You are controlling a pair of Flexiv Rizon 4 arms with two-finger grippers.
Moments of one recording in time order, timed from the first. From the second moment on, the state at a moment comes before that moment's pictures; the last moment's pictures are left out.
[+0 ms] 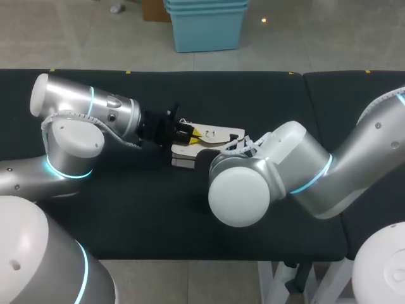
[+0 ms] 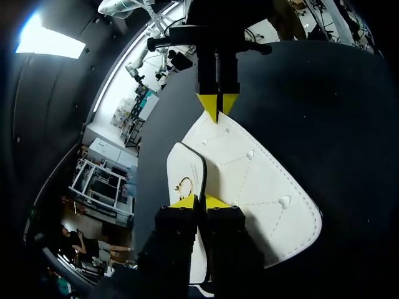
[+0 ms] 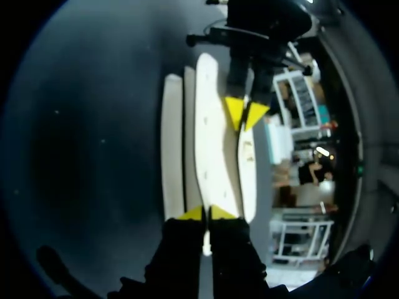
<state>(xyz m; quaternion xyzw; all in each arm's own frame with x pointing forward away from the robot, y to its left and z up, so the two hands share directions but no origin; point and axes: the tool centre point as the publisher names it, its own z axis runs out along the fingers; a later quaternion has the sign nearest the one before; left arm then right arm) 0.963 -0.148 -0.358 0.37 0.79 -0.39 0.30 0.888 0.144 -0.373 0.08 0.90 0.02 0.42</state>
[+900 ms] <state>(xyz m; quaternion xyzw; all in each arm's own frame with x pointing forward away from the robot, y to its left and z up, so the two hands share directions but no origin) 0.966 -0.150 -0.334 0.34 0.79 -0.41 0.31 0.890 0.147 -0.371 0.08 0.90 0.02 0.42</state>
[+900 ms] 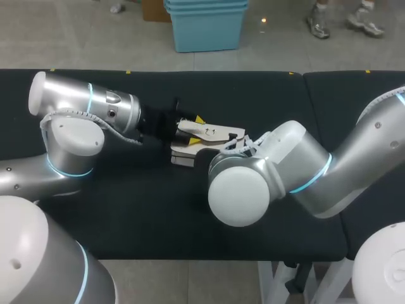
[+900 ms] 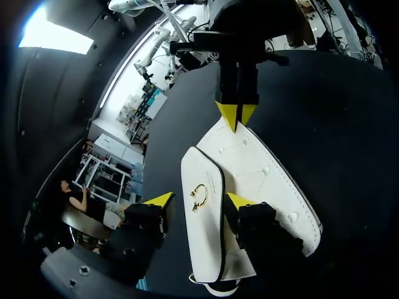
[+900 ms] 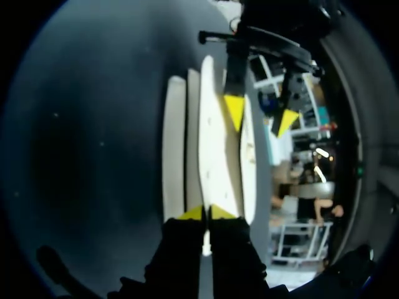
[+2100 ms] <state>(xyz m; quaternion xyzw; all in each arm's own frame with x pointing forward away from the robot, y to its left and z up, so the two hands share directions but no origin) 0.958 -0.106 -0.266 0.04 0.91 -0.38 0.13 0.897 0.123 -0.266 0.07 0.95 0.09 0.28</state>
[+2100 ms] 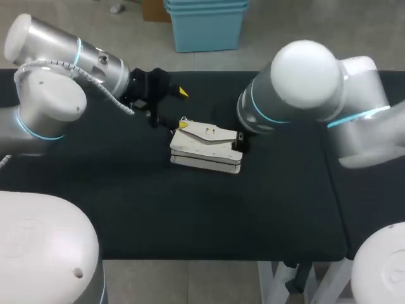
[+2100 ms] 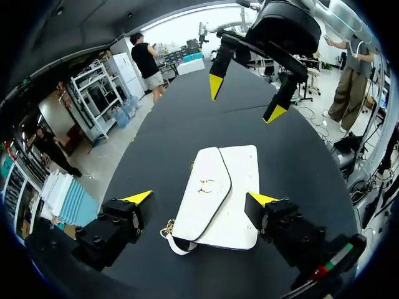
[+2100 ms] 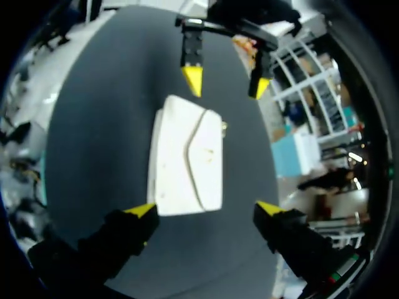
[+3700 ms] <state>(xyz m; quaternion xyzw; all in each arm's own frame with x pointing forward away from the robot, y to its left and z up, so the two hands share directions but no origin) 0.958 -0.079 -0.282 -0.35 0.92 -0.18 -0.01 0.922 0.077 -0.246 0.47 0.86 0.21 -0.02</state>
